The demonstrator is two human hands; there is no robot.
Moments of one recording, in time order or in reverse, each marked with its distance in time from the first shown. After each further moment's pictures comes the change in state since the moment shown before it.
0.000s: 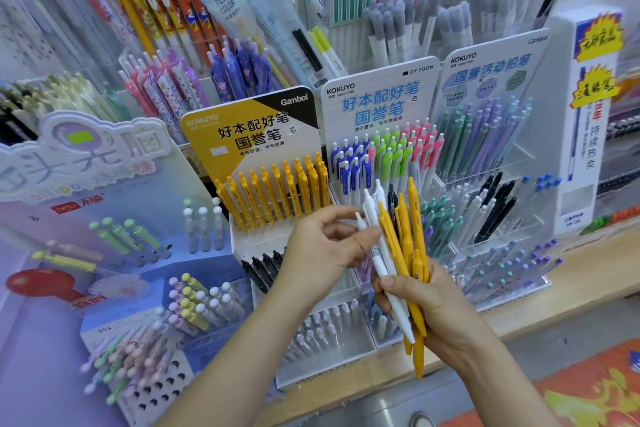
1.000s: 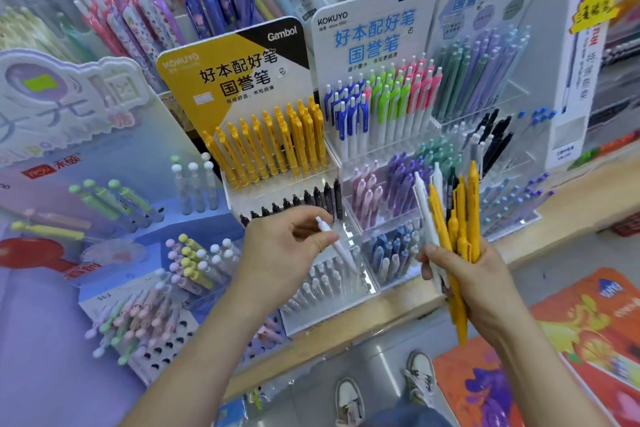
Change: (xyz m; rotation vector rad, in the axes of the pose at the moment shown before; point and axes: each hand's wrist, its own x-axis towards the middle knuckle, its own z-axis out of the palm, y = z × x) left_hand -0.038 -0.048 -0.050 0.448 0.069 0.174; right_hand -0.044 0.037 -0.036 -0.324 0.464 -0.080
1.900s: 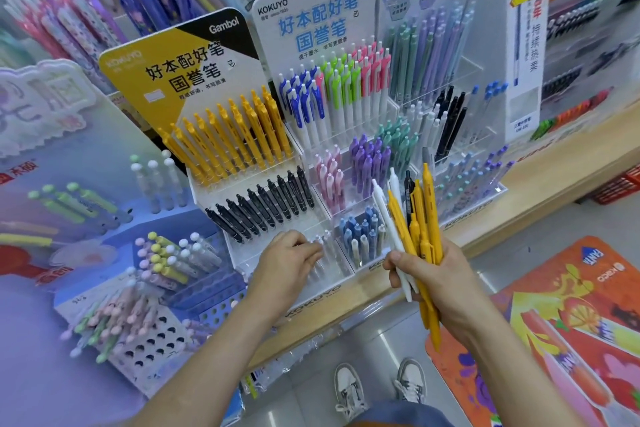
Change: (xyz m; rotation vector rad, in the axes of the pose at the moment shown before) left_hand -0.006 -0.084 0.071 0.565 -0.102 0.370; right_hand -0.031 0.011 -0.012 0.101 -0.077 0.051
